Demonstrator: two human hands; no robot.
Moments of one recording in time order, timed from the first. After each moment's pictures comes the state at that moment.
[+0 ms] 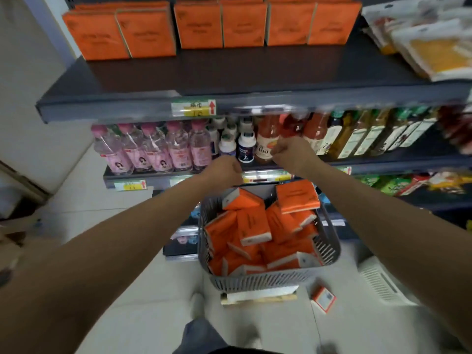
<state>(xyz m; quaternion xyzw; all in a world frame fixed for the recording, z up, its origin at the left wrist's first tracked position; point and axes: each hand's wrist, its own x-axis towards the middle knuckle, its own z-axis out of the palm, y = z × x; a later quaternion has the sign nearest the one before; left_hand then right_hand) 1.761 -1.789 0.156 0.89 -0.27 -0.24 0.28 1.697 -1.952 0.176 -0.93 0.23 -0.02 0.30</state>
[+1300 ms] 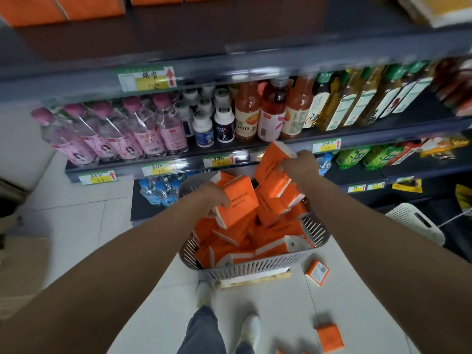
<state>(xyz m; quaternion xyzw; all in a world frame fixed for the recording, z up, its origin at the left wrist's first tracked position) 1.736 -1.814 0.057 0.83 0.03 -0.45 0.32 1.663 -1.997 0.077 -0.74 0.50 -0.04 0.46</state>
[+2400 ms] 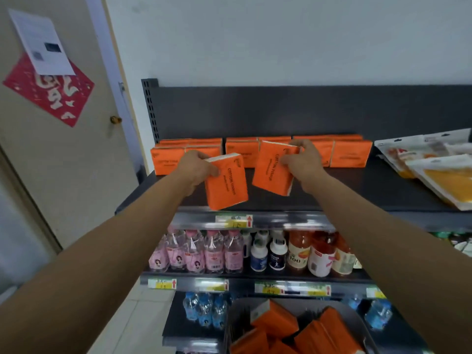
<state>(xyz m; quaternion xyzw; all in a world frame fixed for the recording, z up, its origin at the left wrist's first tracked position) 1.867 -1.729 0.346 0.82 -0.08 -0.04 0.56 1.817 -1.940 0.334 -0.74 0.17 -0.27 0.59</state>
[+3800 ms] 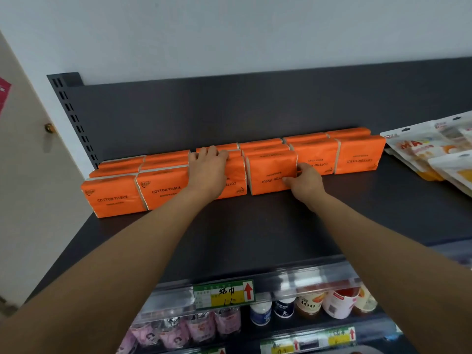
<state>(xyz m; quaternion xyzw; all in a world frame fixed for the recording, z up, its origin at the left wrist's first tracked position) 2.044 -1.852 0.298 0.92 -0.31 0.23 0.05 1.940 -2.029 0.275 -0.81 0.32 -0.21 0.45</state>
